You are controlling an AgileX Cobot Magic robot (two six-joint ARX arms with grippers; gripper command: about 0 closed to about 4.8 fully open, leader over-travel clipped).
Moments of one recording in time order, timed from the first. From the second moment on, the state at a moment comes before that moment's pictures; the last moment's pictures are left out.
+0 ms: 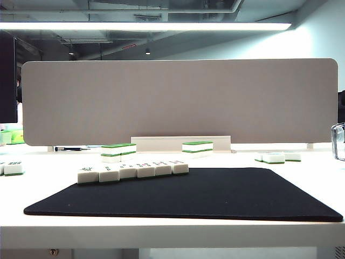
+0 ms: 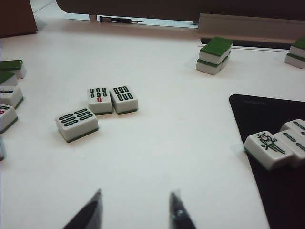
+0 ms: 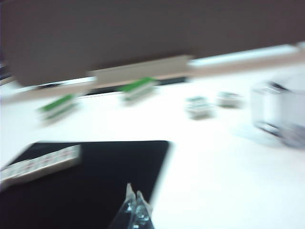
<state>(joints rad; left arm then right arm) -0.02 0.00 0.01 -0.17 -0.02 -0.04 0.02 0.01 0.13 -0.17 -0.20 0.23</state>
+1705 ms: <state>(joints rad) -0.02 0.00 0.01 -0.17 -0.02 -0.04 0.02 0.01 0.01 -0.18 0.11 0.23</state>
